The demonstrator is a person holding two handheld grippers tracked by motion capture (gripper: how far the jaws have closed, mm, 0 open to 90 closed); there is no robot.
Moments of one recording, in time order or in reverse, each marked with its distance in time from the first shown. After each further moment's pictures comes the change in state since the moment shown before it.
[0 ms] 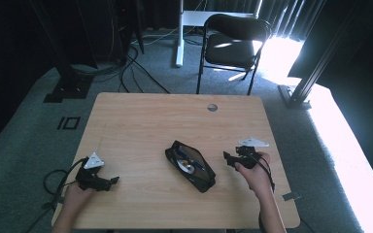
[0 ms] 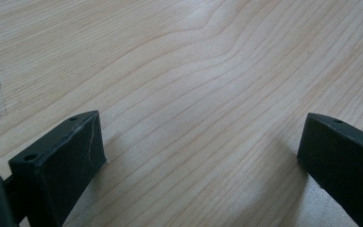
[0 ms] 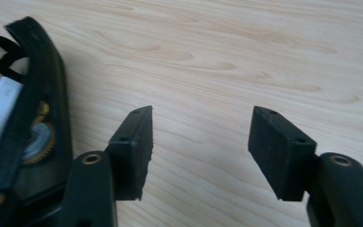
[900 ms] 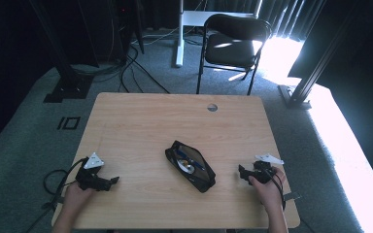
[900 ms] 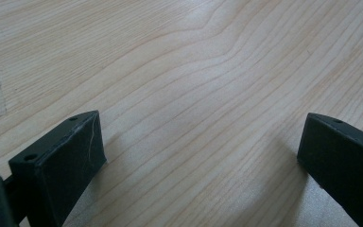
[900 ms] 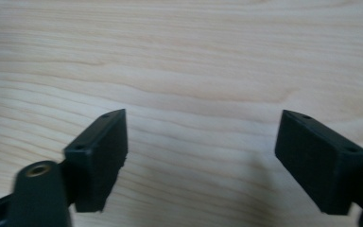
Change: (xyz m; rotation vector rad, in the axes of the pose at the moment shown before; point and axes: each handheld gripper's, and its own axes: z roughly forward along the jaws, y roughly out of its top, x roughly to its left) left arm 0.000 0.000 0.000 -0.002 0.000 0.000; right arm -0.041 -0.067 -0.003 0.032 -0.160 0.134
